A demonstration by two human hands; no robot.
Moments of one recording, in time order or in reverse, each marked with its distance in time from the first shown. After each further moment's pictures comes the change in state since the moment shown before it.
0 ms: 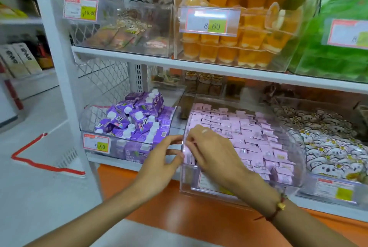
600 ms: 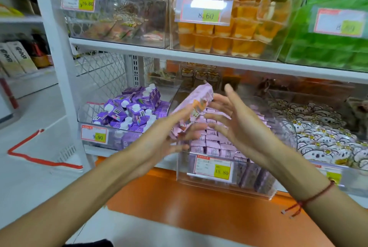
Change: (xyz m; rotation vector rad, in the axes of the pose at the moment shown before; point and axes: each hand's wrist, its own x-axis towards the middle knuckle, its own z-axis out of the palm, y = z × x) left_hand 0.001 0.055 -0.009 -0.531 -0.251 -0.258; right_hand -0.007 0.003 -0.066 1.540 0.068 0.640
